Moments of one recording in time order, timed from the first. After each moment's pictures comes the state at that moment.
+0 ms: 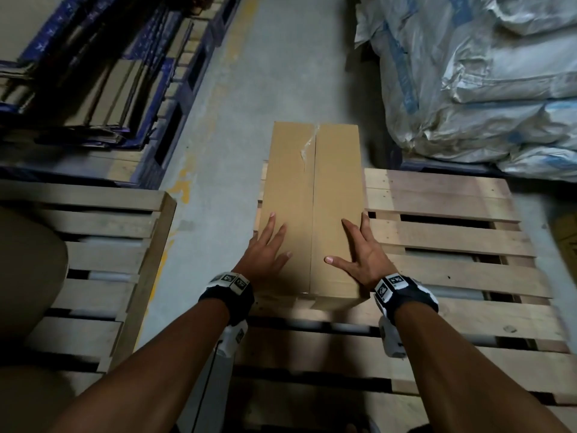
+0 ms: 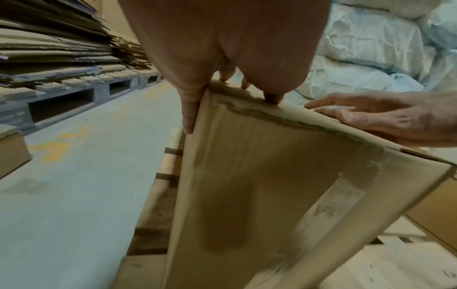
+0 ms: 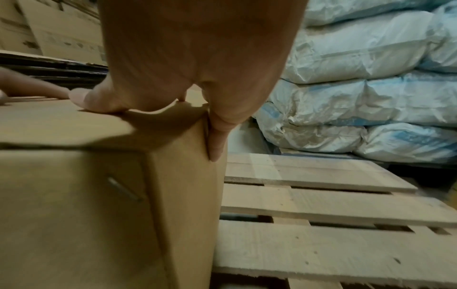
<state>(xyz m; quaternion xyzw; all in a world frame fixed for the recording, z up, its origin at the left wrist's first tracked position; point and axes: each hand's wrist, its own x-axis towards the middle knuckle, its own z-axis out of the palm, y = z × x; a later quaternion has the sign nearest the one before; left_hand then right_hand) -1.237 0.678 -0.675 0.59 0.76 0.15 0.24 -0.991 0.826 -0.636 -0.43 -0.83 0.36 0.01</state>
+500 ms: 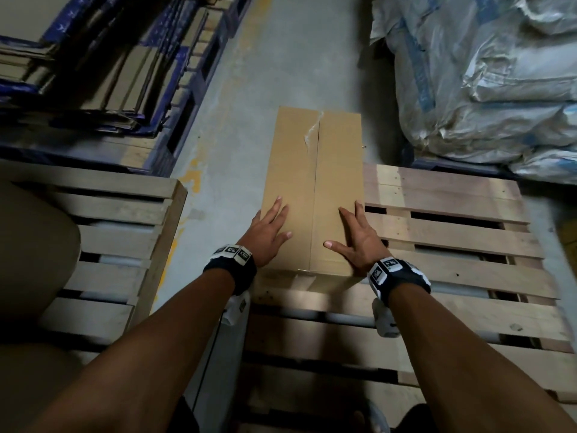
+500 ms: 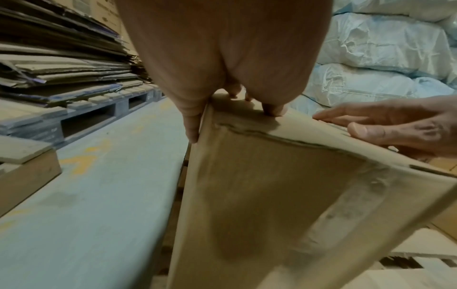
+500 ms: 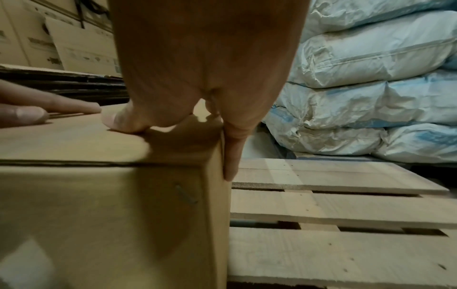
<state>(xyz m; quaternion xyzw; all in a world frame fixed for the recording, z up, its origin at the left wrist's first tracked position) -1.281 0.673 -0.681 0.59 0.75 0.16 0.25 -1.033 0.814 -0.638 -0.42 -0.85 0.33 -0.02</state>
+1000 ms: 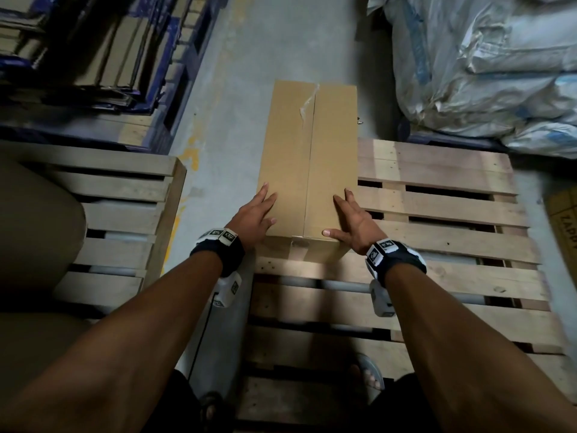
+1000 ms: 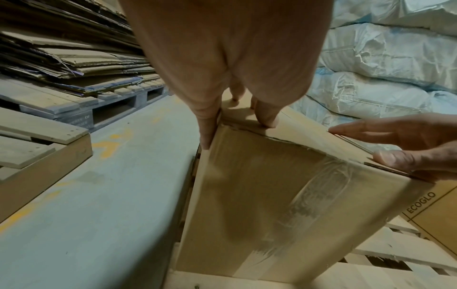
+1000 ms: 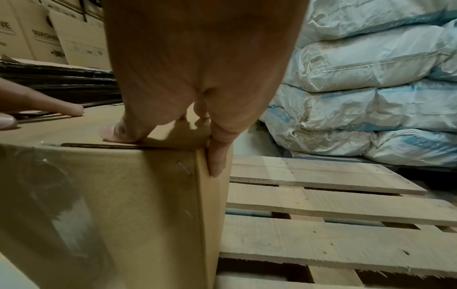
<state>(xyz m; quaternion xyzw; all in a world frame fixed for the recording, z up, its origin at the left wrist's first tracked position) -1.286 0.622 -0.656 0.56 0.75 0.19 0.30 -1.020 0.775 -0.623 -0.40 -0.85 0.33 -0.06</state>
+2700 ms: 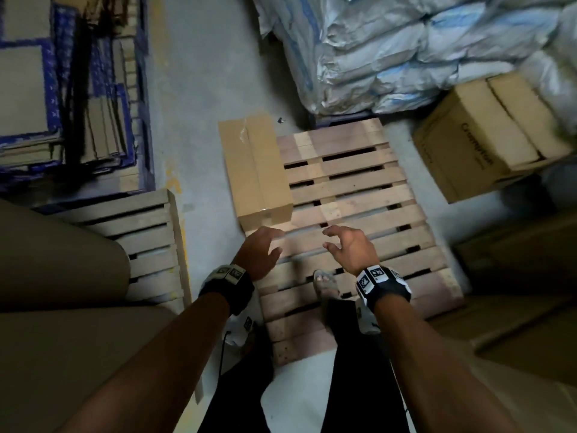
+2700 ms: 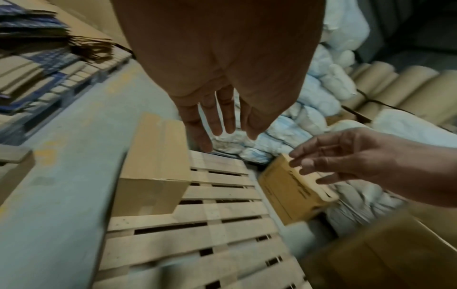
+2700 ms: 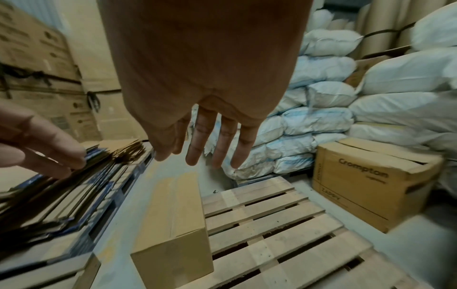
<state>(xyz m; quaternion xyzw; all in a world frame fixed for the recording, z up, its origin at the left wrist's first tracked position) -1.122 0.408 -0.244 0.66 0.64 0.21 0.32 -0.858 0.480 -0.224 -0.58 -0.76 0.28 0.00</state>
